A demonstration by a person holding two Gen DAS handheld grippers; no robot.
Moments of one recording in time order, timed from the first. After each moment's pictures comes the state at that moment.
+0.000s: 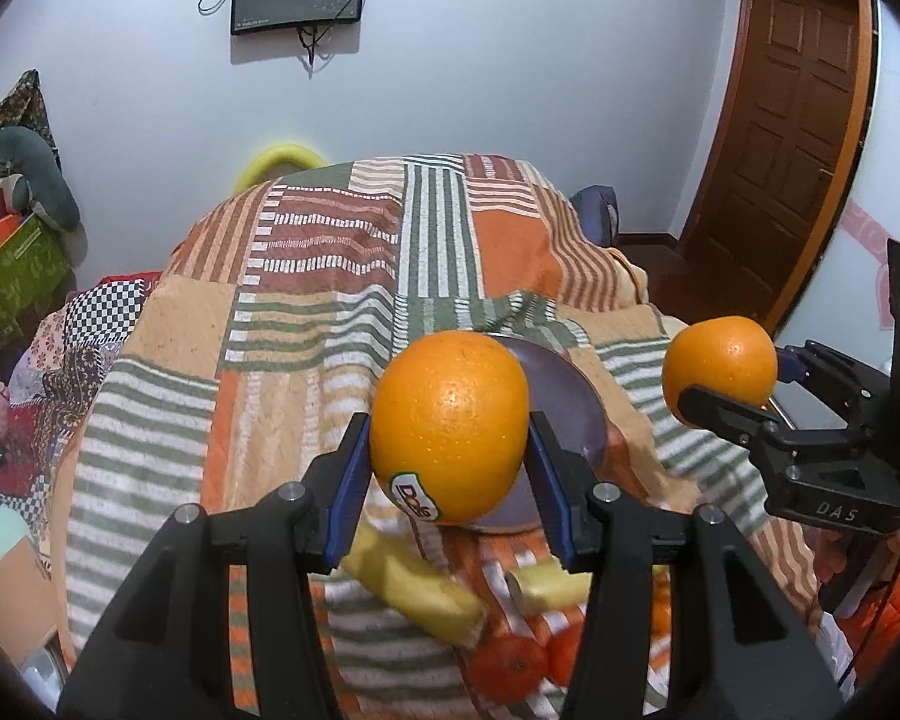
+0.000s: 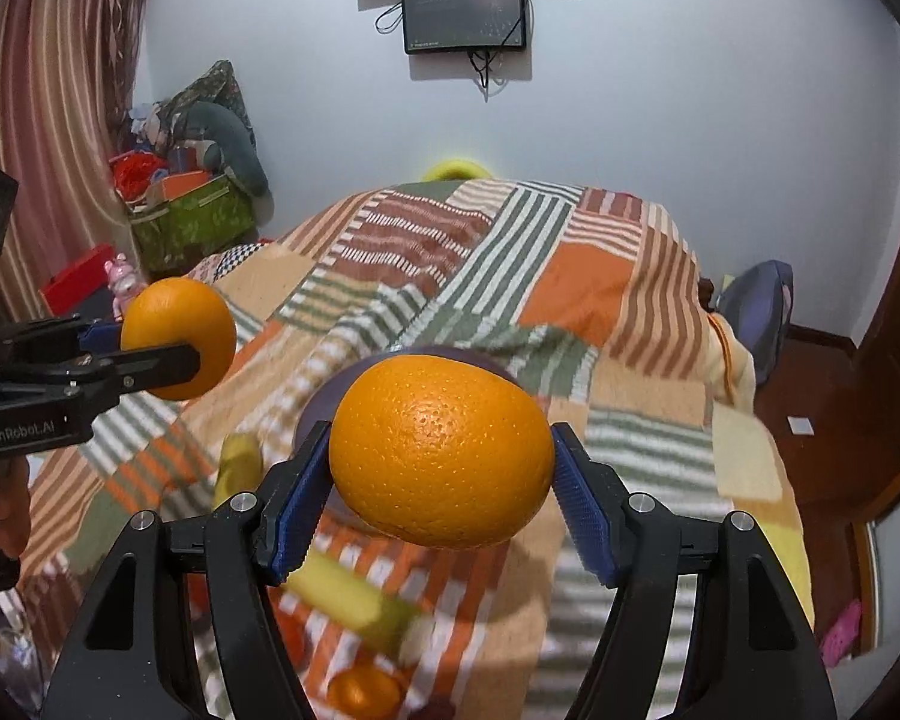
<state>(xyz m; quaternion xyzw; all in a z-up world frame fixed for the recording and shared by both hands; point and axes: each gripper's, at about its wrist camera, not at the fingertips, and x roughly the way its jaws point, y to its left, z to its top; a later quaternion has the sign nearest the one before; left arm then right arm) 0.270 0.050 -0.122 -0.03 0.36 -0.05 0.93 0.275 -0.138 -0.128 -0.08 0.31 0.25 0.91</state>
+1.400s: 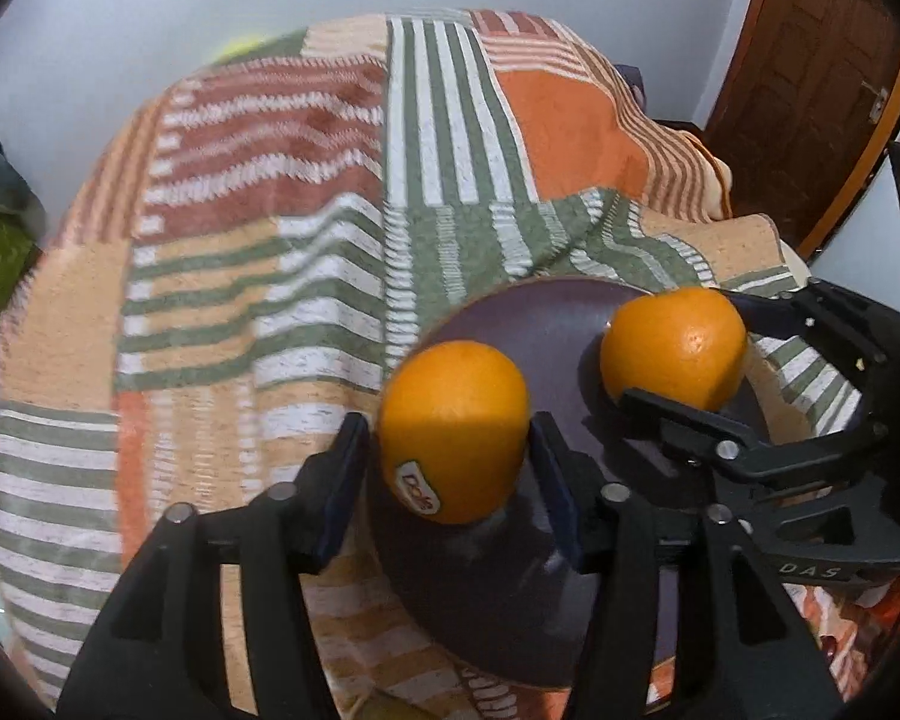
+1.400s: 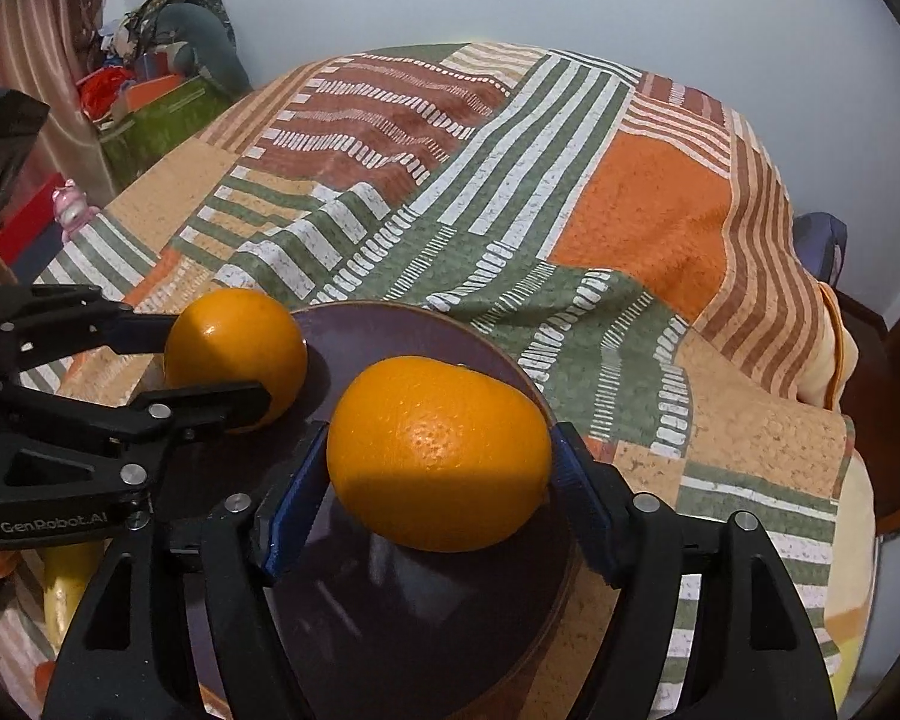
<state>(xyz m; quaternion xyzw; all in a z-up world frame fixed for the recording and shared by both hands) 0.417 0.054 -0.221 0.02 0.48 -0.05 0.87 0.392 -0.092 -0.215 -0.13 0.43 0.26 0.86</state>
